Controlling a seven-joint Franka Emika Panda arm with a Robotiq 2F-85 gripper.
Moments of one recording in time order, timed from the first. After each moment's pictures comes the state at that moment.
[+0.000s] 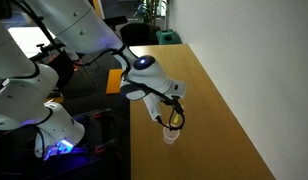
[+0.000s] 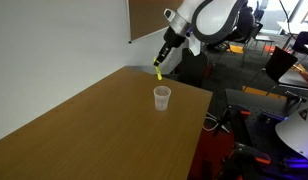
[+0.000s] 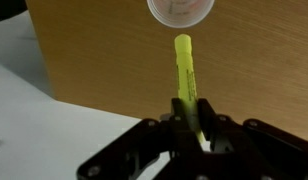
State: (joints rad) arm -0.38 0.11 0.16 -2.56 0.10 3.20 -0.38
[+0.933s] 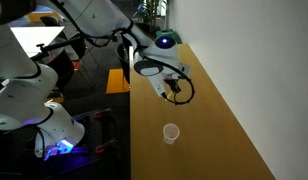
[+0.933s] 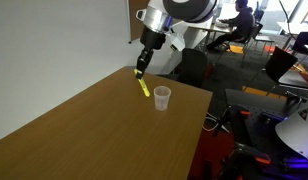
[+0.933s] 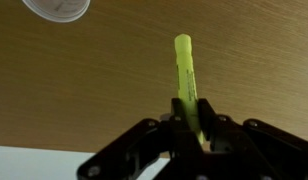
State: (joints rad) arm -0.34 0.16 0.31 -2.34 0.29 2.78 -0.39
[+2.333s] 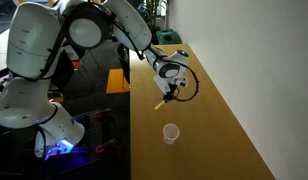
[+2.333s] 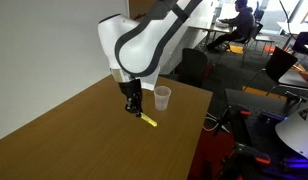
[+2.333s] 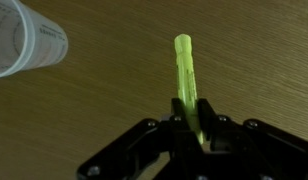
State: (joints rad) arm 0.06 0.63 0.03 -1.88 -0.02 2.32 -0.03
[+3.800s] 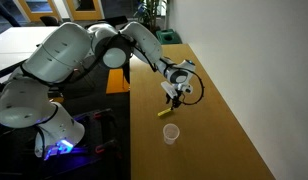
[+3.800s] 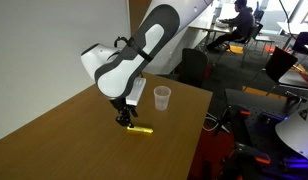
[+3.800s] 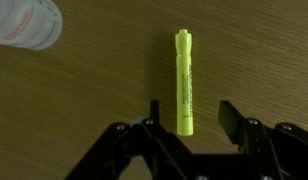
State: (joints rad) arm 0.10 0.95 -0.01 -1.50 -0.07 2.14 0.03
